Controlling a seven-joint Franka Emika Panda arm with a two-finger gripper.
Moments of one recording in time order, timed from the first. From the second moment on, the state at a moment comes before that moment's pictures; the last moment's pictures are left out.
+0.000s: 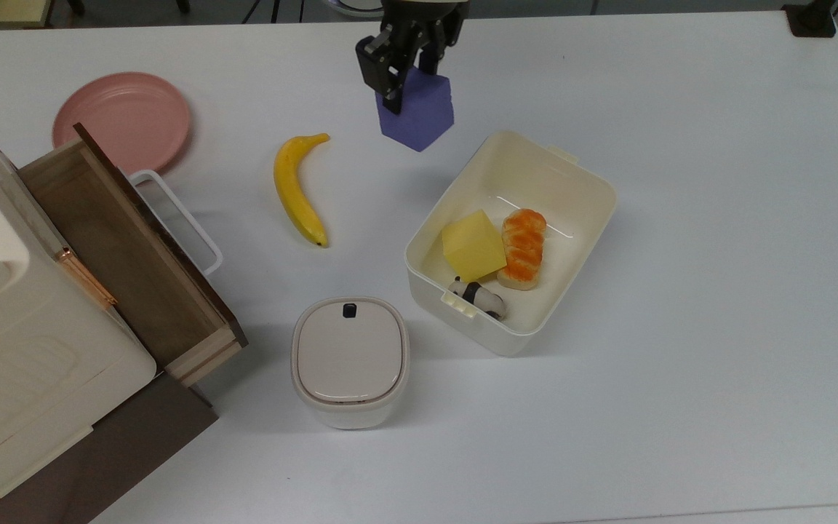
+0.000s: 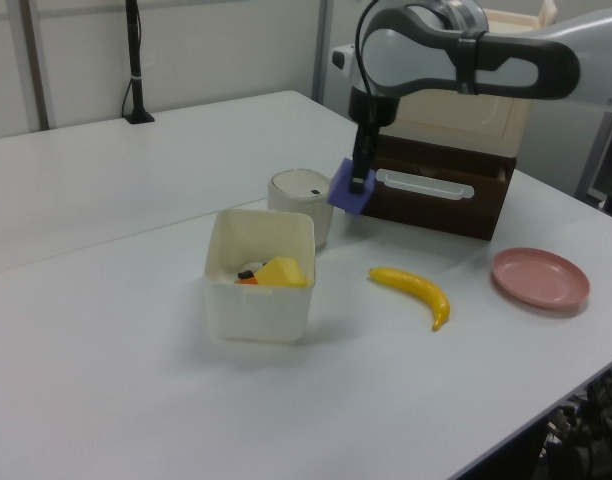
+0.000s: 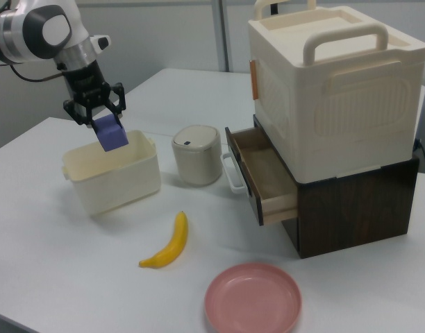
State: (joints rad) arm 0.24 0.05 -0.05 -1.67 -0.09 1.83 -0.62
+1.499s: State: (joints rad) arm 0.16 0.21 -0.03 -1.47 -0.17 1.69 -0.18
